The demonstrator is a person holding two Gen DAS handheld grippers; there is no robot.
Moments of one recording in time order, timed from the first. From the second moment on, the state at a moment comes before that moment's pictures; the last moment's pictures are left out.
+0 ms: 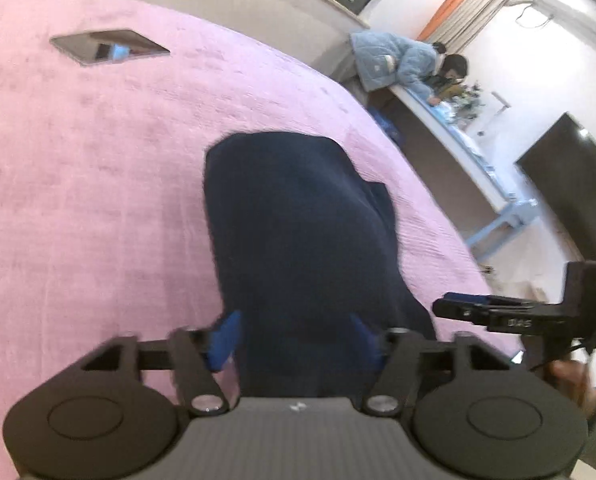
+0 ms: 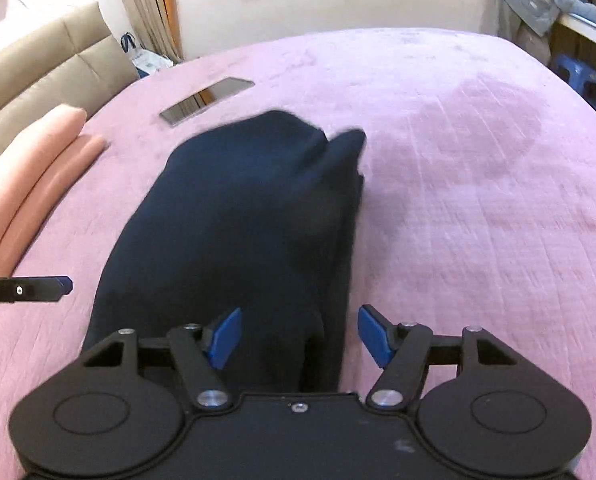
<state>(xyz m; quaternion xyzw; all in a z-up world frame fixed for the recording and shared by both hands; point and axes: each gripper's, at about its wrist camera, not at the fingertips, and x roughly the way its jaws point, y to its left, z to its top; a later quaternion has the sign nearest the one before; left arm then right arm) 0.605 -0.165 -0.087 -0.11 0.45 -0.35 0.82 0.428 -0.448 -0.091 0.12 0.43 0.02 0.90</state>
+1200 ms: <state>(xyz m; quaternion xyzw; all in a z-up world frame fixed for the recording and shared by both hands) 0.661 -0.213 -0.173 -0.23 0.48 -0.36 0.77 0.440 -0.487 -0.146 0.28 0.43 0.13 0.85</state>
